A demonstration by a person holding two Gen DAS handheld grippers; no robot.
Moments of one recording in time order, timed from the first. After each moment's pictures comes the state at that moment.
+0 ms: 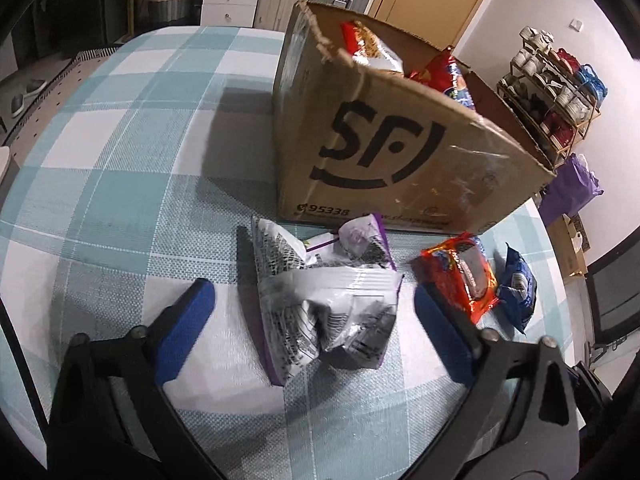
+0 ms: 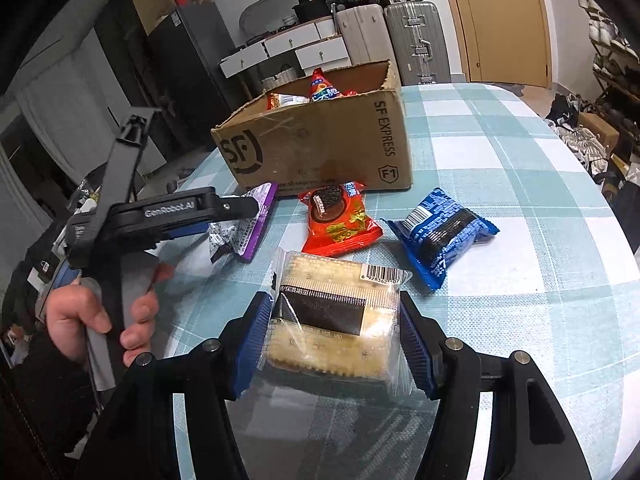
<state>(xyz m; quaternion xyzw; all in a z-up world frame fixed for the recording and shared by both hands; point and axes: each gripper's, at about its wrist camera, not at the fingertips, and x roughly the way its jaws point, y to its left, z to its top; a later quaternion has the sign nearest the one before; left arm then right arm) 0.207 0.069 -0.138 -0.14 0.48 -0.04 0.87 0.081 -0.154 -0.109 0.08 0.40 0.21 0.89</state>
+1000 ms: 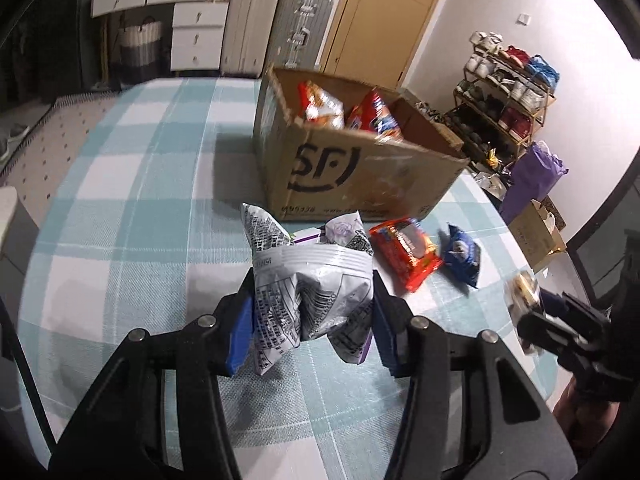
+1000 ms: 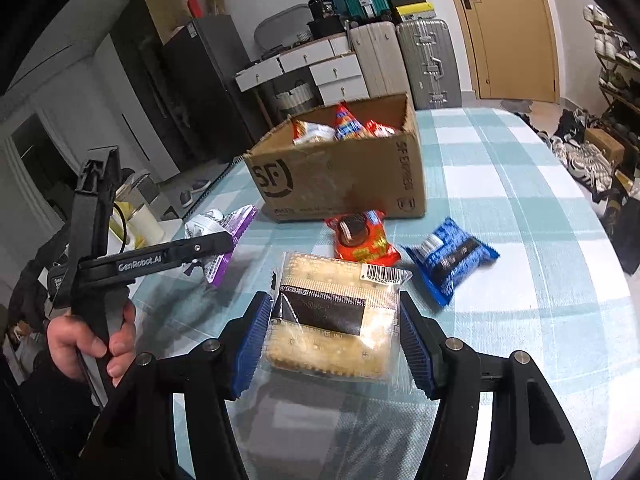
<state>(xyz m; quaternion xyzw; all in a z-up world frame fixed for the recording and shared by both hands) 0.130 0.084 -0.077 -0.10 0.41 -0.11 0.90 0.063 -0.150 -0.072 0.08 0.37 0.24 0.90</state>
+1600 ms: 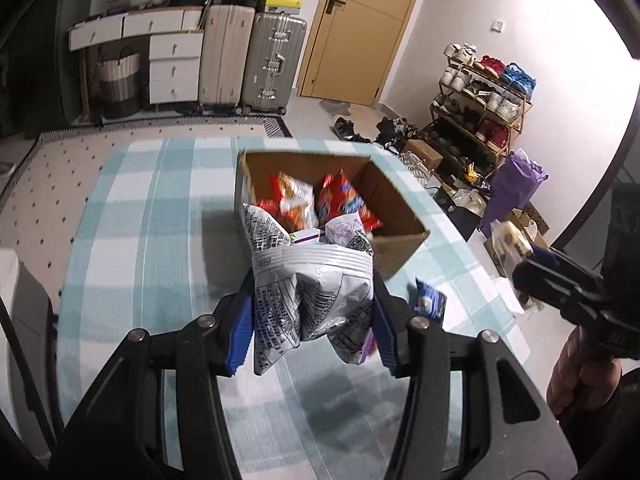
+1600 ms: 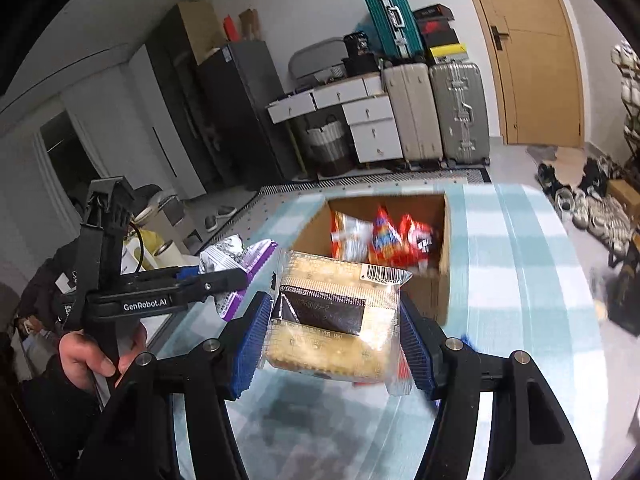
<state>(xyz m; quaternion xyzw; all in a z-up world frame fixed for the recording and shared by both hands) 0.160 0.088 0.018 -0.08 0.38 -0.14 0.91 0.112 -0.142 0.029 0.07 0.31 0.28 0.91</state>
